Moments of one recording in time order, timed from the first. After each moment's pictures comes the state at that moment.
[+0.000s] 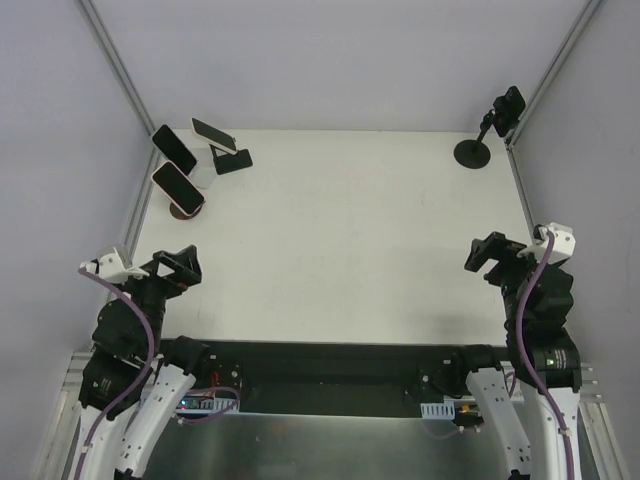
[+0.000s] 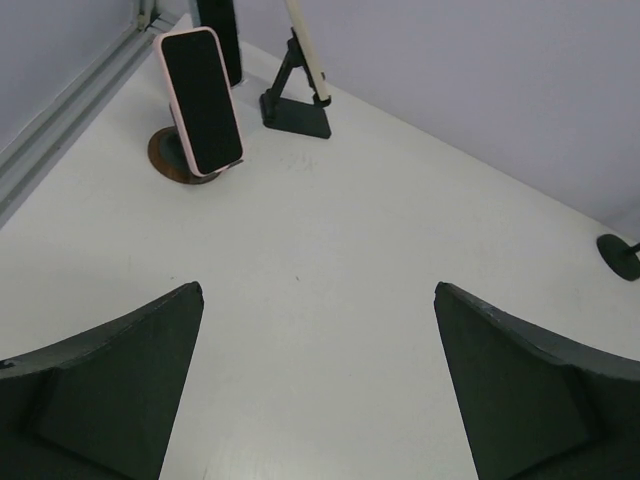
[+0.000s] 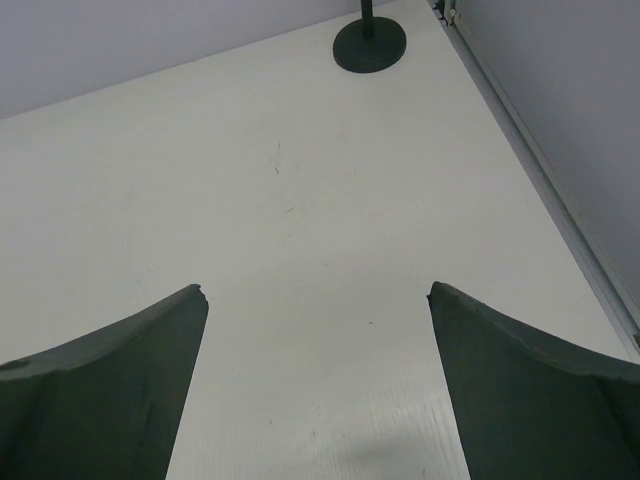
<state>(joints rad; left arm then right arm) -0.35 0.07 0.71 -0.68 -0.42 -0.45 0.09 0.35 0.82 -0.69 0.25 0.24</state>
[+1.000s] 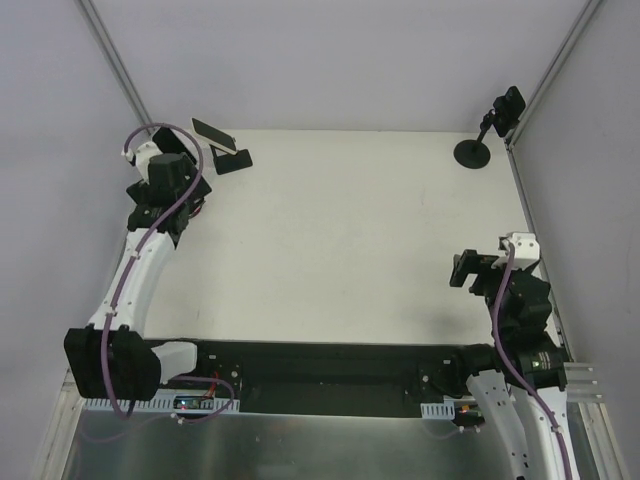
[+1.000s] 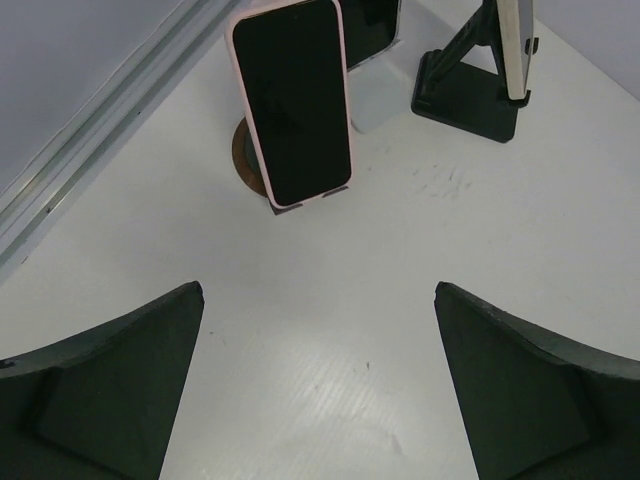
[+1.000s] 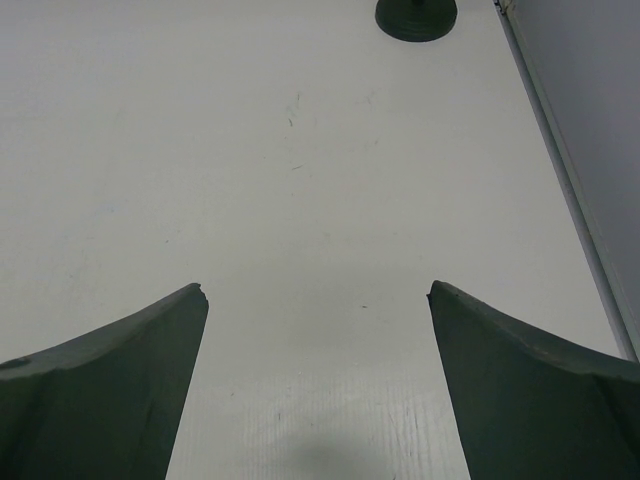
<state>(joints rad) -0.10 1.15 1.05 -0.47 -0.49 -0.53 0.18 0.25 0.62 -0.62 0.20 0.08</state>
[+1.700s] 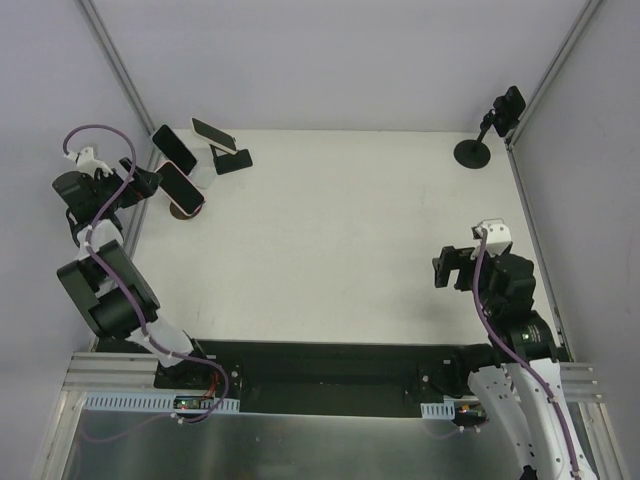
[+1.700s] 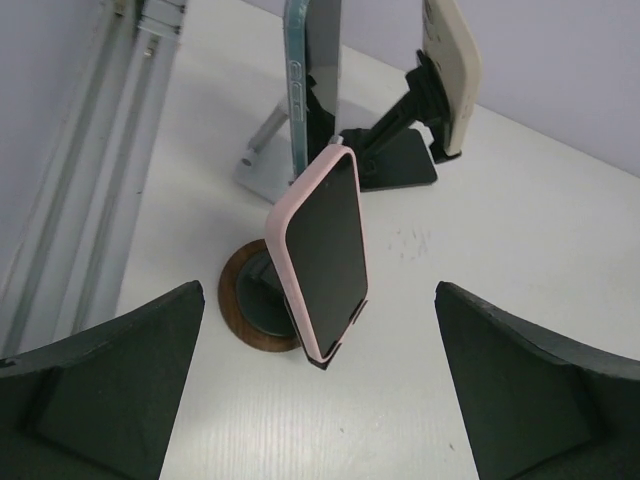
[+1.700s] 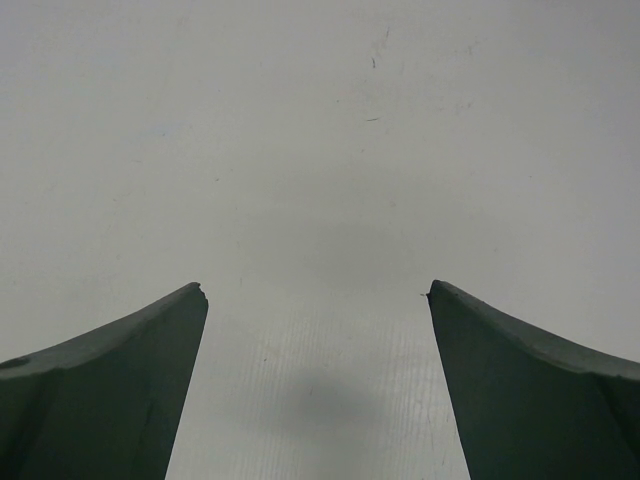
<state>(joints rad) 0.62 1.54 0.99 0.23 0.69 -0.28 0.19 0.40 0.61 -0.58 0.00 0.03</state>
